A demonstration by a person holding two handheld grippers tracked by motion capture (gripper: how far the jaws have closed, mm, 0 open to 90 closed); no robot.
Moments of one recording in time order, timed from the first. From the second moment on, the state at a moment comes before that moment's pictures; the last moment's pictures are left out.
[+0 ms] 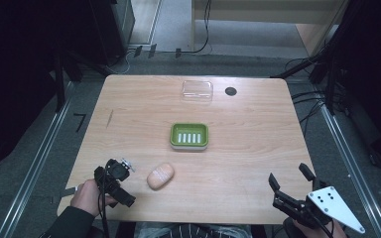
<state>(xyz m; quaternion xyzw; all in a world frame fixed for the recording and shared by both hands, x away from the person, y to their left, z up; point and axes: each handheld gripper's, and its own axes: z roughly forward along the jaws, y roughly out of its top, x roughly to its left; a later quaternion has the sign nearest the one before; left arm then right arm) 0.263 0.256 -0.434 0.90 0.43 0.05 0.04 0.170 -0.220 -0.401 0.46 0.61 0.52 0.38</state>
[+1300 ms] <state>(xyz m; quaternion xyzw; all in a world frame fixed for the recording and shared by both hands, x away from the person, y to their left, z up) 0.293 0.198 -0.423 0.93 0.36 0.05 0.08 0.175 -0.216 -0.401 0.46 0.61 0.52 0.38</state>
